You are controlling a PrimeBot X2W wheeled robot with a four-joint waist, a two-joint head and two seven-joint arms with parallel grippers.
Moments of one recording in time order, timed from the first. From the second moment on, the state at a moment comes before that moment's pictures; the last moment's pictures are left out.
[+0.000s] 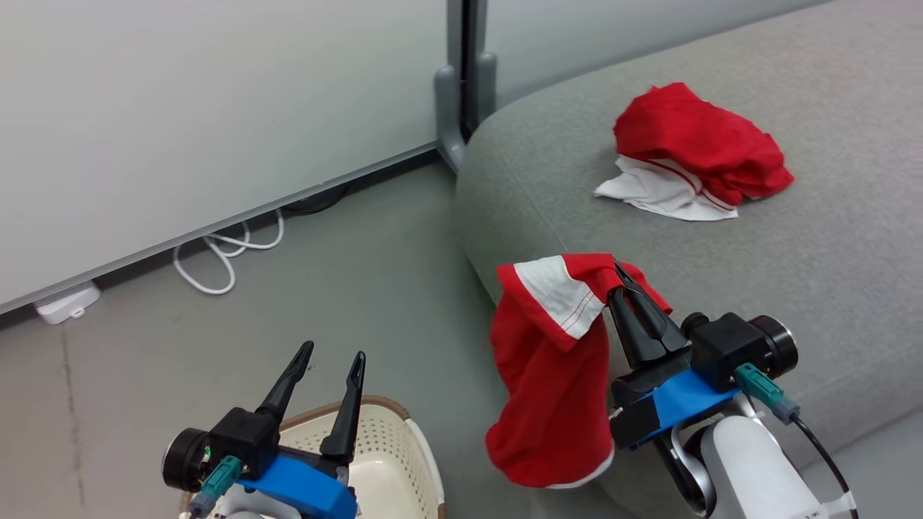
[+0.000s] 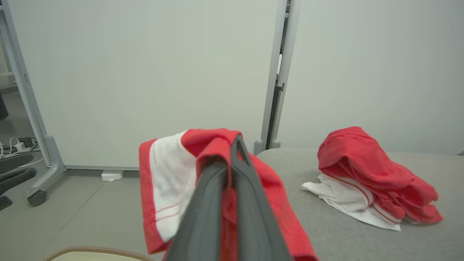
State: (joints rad) left arm -0.11 0.18 -0.33 0.32 -0.29 -0.12 -0.26; right arm -0.32 -0.05 0.23 0.33 0.07 0.13 -0.26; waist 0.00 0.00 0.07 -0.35
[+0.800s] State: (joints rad) left arm -0.13 0.20 -0.34 0.31 -0.27 -0.13 -0.26; right arm -0.30 -0.05 0.23 0.30 0.10 0.13 -0.26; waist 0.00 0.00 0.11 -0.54
